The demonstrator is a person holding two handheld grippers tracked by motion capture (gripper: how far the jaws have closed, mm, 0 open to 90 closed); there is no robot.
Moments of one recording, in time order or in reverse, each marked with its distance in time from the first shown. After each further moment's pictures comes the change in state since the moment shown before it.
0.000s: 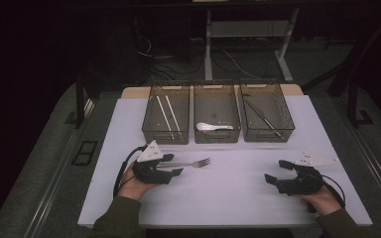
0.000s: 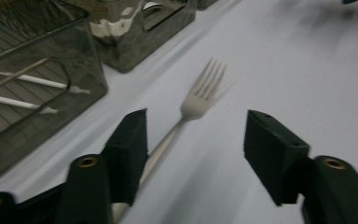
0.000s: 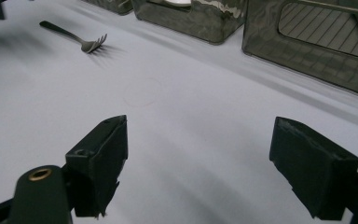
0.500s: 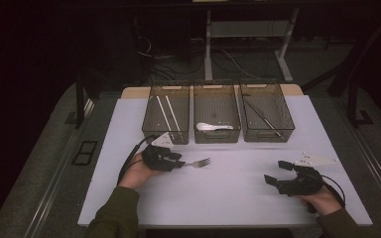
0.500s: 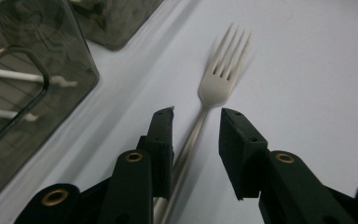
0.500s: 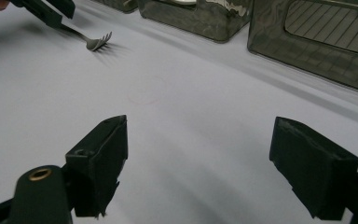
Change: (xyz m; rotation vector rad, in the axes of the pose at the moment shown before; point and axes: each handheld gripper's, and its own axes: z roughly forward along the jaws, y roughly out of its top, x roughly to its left) left arm 0.030 0.012 0.038 0.177 -0.122 0.065; right arm -0.001 0.000 0.001 0.004 0.016 -0.001
